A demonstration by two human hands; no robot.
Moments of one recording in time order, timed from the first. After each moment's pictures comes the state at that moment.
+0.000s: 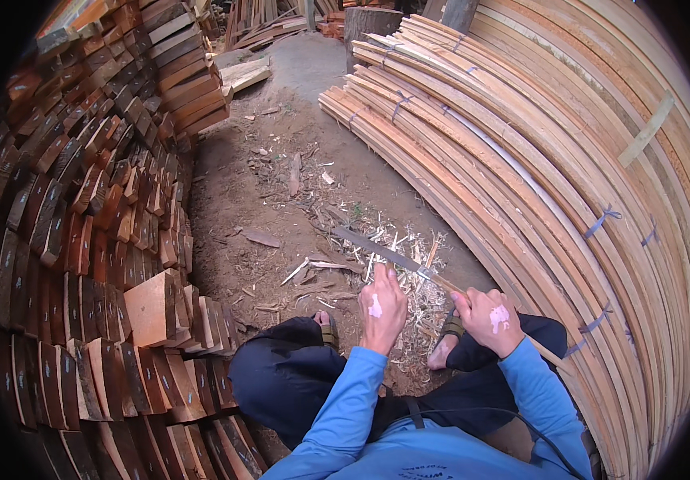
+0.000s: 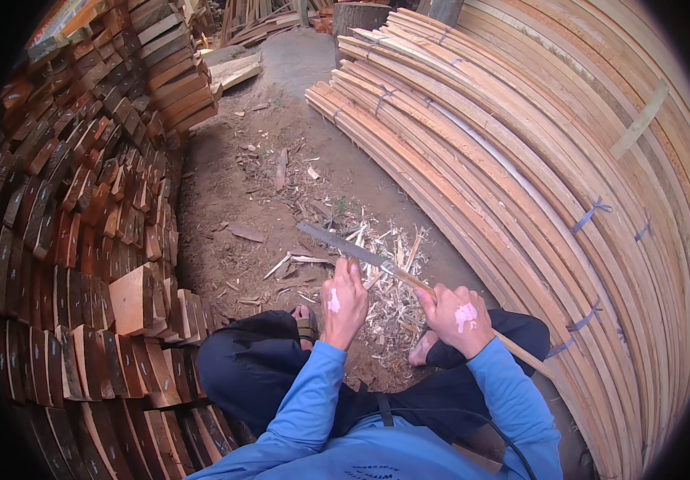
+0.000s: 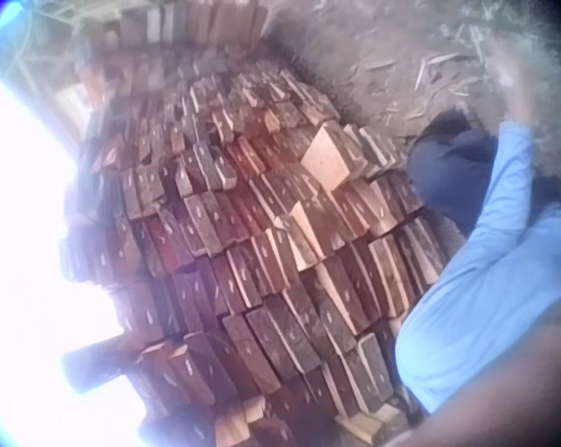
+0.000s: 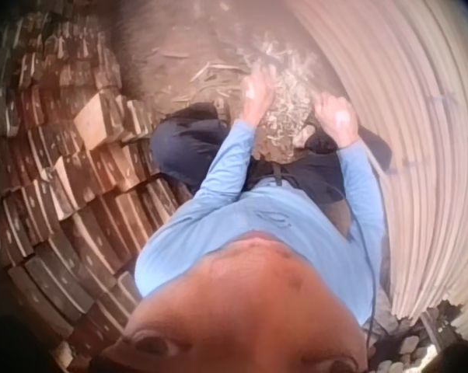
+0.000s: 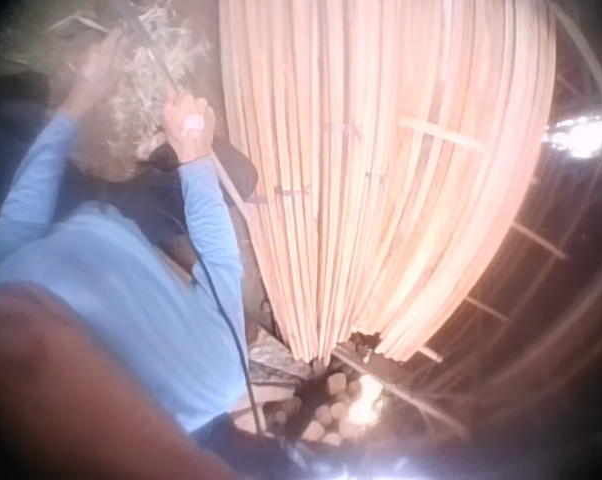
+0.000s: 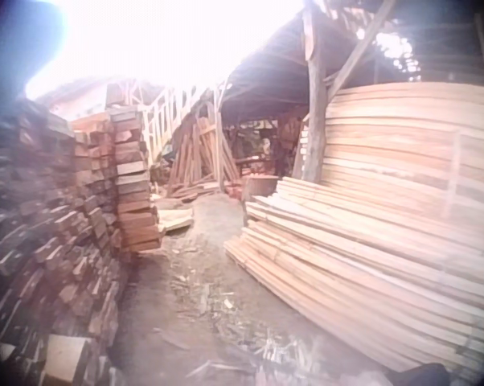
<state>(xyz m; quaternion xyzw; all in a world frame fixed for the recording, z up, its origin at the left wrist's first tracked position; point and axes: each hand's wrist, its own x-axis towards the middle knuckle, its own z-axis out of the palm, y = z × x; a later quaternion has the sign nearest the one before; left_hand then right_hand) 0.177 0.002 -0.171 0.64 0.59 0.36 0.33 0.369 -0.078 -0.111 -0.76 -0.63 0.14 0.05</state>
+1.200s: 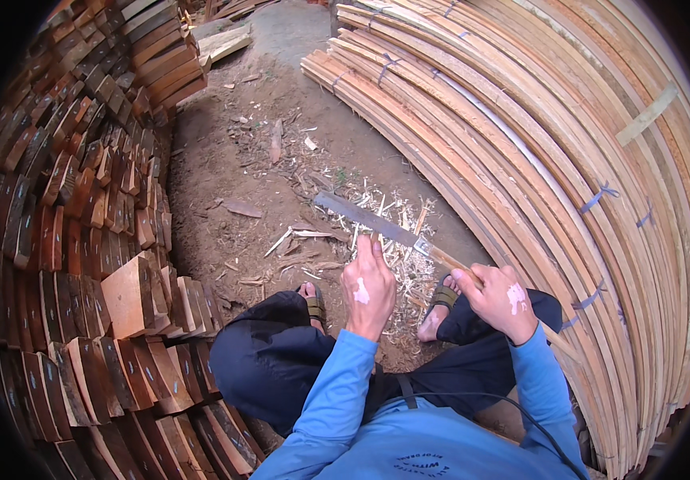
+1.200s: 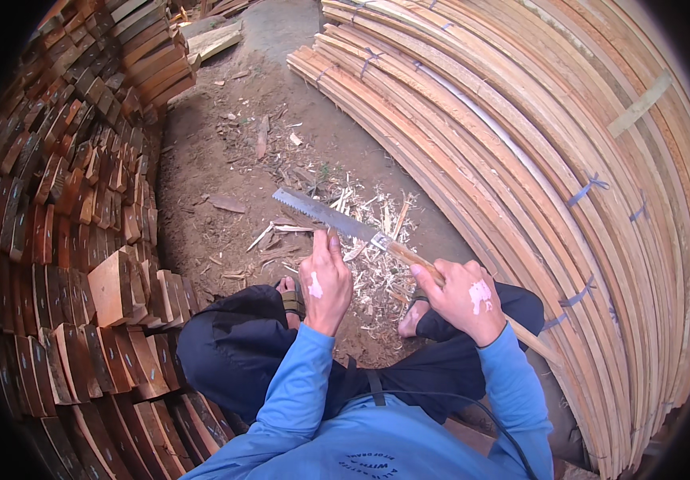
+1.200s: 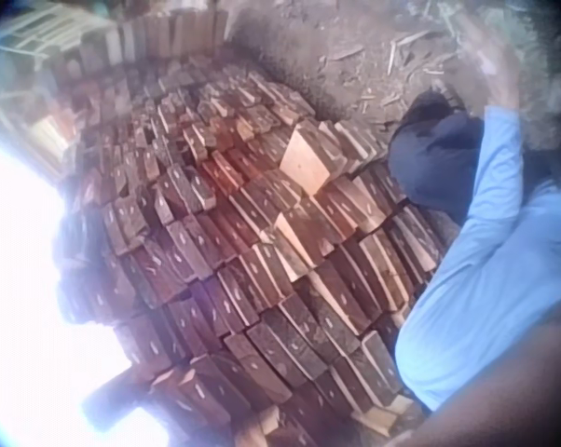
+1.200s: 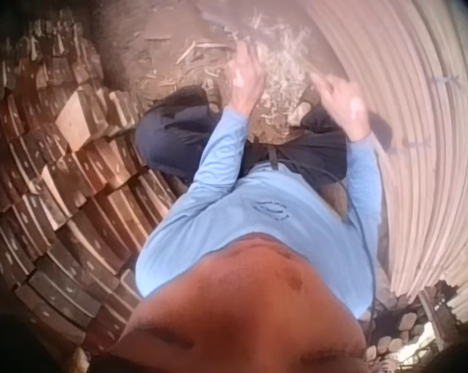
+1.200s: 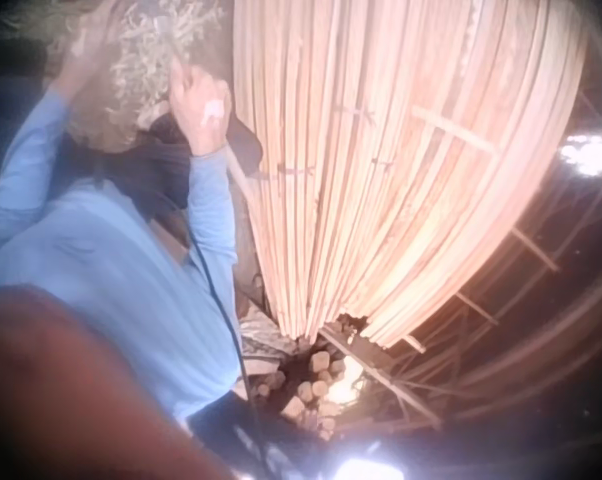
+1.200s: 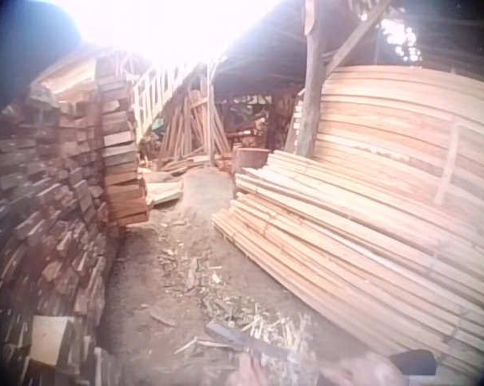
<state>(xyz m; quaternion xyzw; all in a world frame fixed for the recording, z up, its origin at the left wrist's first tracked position) 0.174 -0.008 -0.164 0.64 0.58 0.40 0.30 0.372 -0.086 -0.082 -0.74 -0.65 0.17 0.10</state>
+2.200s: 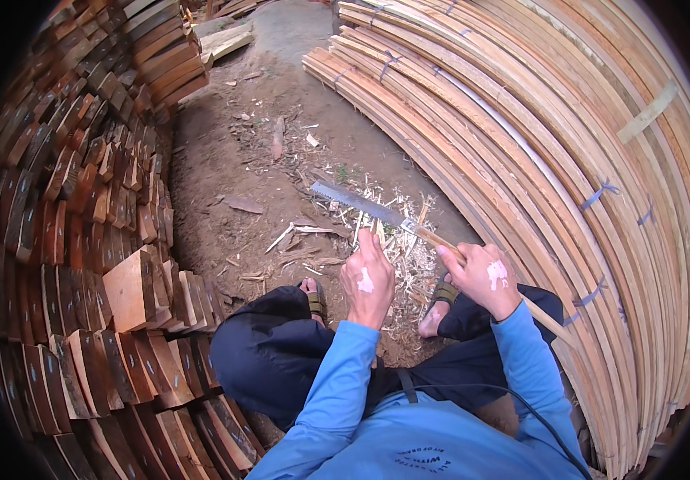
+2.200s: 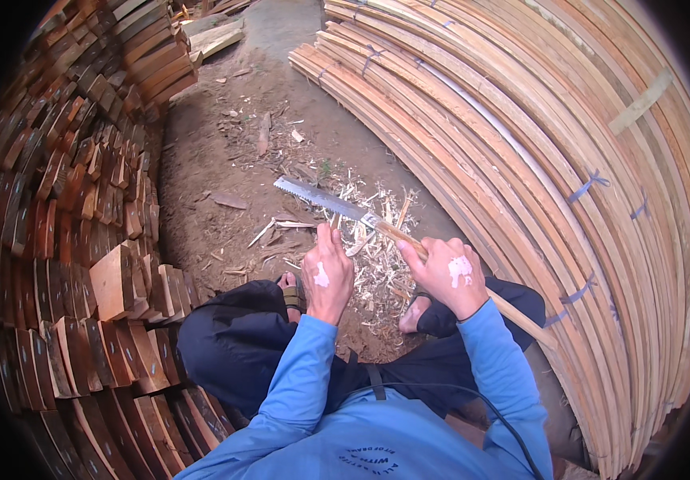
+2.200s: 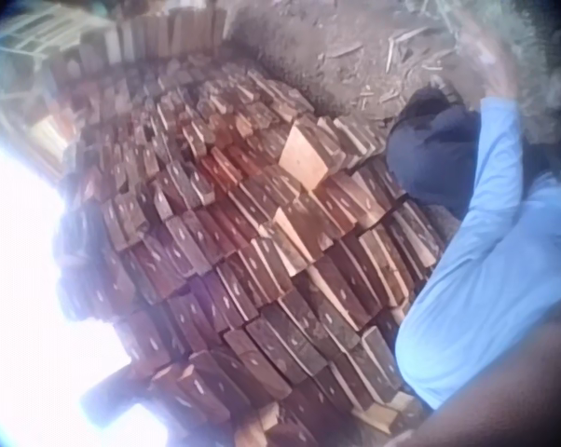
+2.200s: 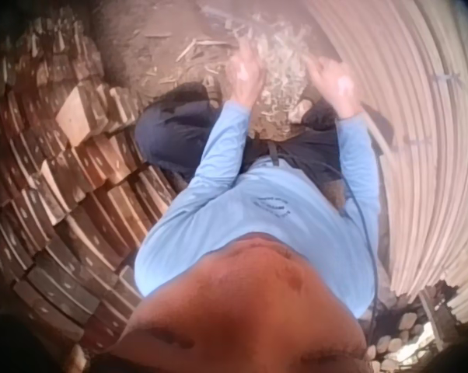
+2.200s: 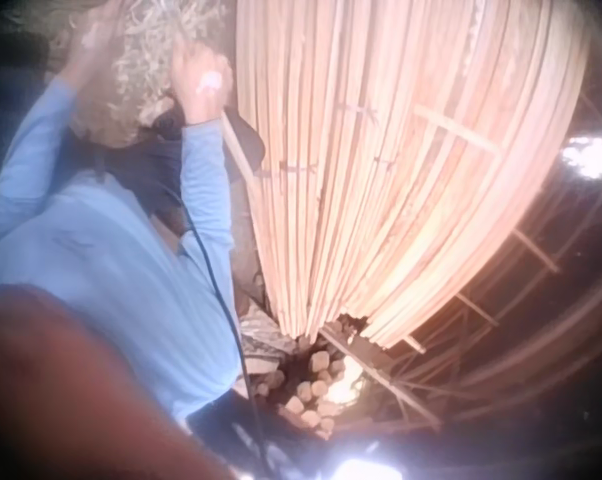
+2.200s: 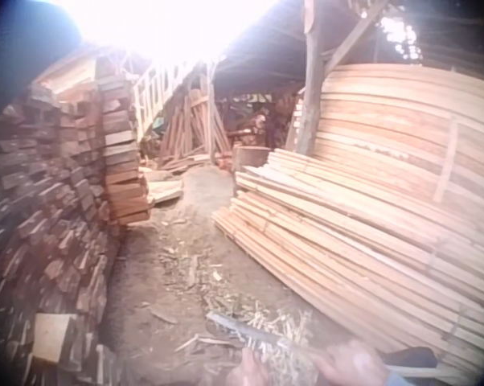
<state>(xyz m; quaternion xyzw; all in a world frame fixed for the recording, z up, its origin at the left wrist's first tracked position) 0.175 -0.005 -0.179 0.67 0.60 0.36 0.24 0.363 -0.055 -0.103 -0.78 -0.59 0.17 0.08</state>
